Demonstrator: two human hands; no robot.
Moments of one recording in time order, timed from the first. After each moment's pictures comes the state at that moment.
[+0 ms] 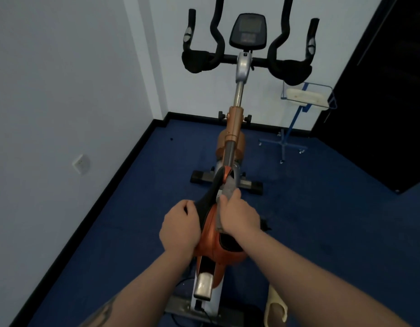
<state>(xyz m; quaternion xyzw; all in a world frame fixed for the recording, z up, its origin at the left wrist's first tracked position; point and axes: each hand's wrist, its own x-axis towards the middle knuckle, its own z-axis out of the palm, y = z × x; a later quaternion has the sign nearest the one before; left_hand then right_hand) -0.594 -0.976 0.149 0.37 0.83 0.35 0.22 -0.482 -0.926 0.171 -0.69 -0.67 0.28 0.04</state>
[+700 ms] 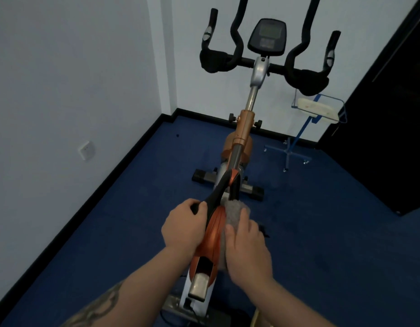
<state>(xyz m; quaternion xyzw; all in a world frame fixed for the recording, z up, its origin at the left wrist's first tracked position) -0.593 -0.977 0.146 0.38 0.83 0.33 0.21 -0.456 -0.990 0.154 -0.65 -0.74 0.18 0.09</state>
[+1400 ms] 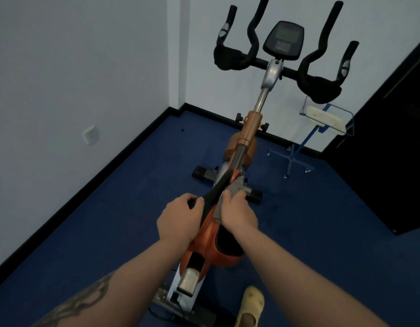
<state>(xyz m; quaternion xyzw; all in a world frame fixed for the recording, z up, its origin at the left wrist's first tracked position) -0.593 -0.979 0.144 0.38 0.84 0.33 0.22 -0.483 -0.911 0.167 -0.68 -0.66 0.32 0.07</state>
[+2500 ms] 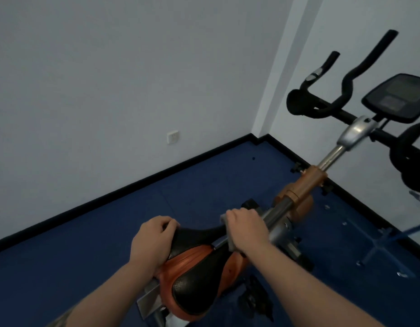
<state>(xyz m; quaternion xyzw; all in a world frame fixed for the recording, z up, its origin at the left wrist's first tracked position) -0.580 -0.984 0.150 0.15 0.91 0.36 0.14 -0.482 -0.784 0.170 -0.21 -0.97 0.03 -0.07</state>
